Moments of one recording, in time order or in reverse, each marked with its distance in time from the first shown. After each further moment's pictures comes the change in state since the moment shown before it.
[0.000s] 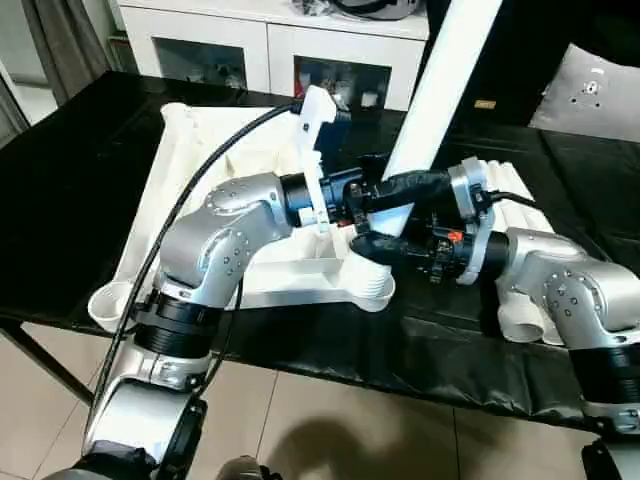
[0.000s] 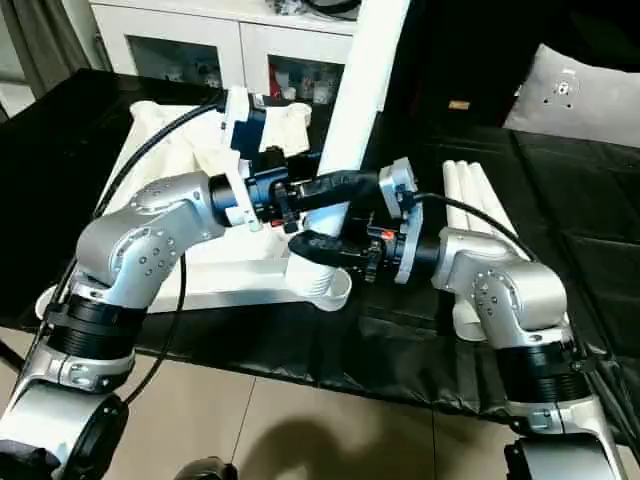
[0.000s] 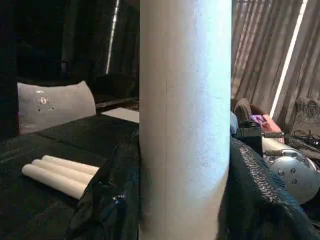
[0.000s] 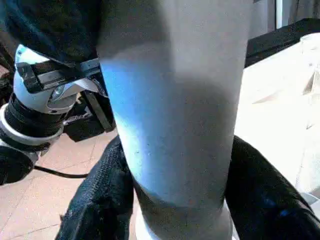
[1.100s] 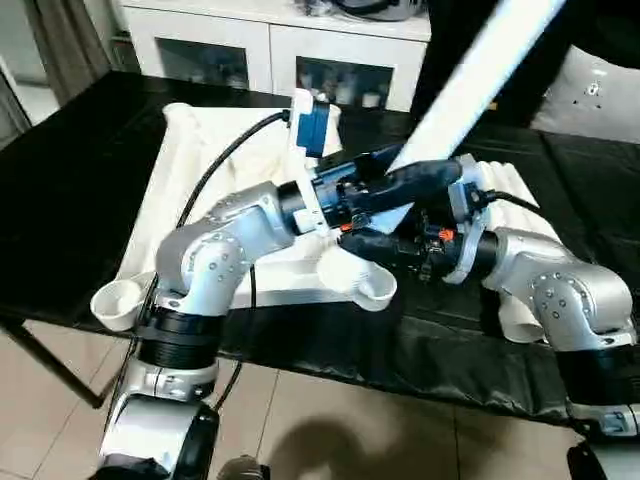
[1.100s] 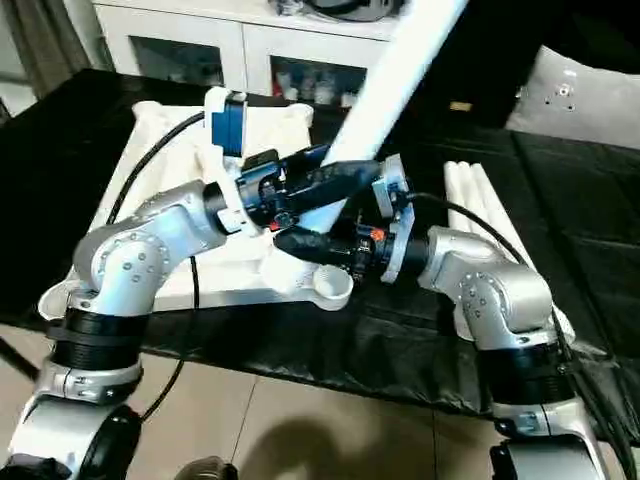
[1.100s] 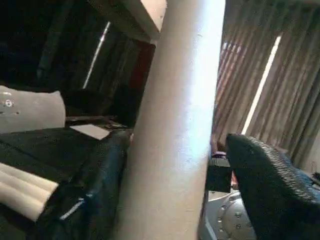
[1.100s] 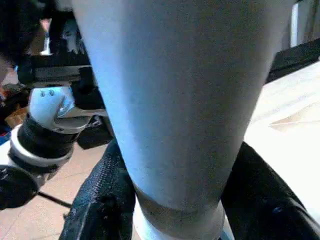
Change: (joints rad) left arm 0.045 -0.076 0.083 -0.055 -0.156 0.138 0.042; right arm 0.003 0.070 -0.002 -0.009 -0.001 -0.038 -0.036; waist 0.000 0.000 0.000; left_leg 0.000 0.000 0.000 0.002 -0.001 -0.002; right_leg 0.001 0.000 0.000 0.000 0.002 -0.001
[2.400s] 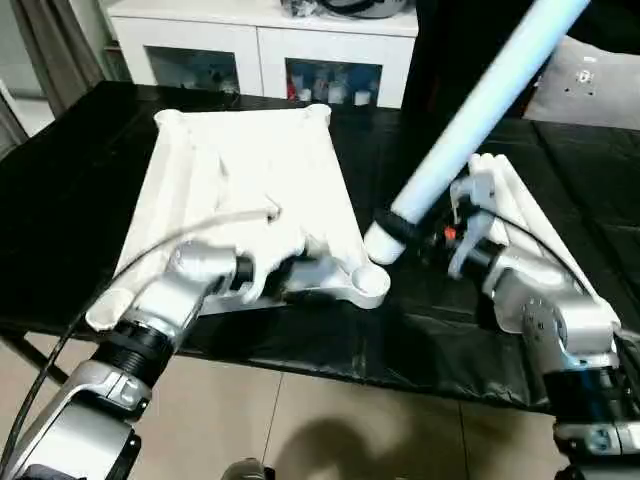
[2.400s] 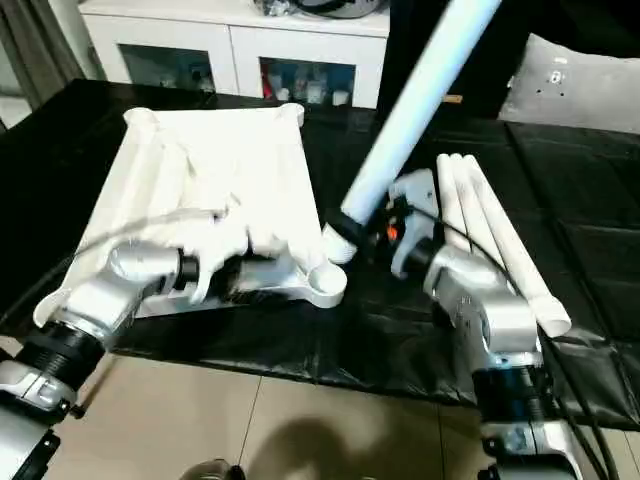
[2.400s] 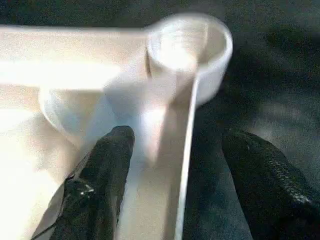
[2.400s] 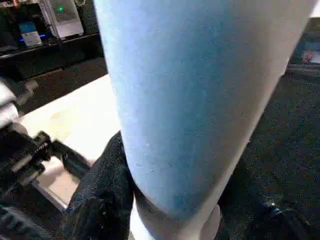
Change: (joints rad) left arm 0.069 0.344 -0.365 0.600 0.624 -0.646 -0.210; right arm 0.090 0.062 -0.054 0.099 -0.238 -0.233 -0.353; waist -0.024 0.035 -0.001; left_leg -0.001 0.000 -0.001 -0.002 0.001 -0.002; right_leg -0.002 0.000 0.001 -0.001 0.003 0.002
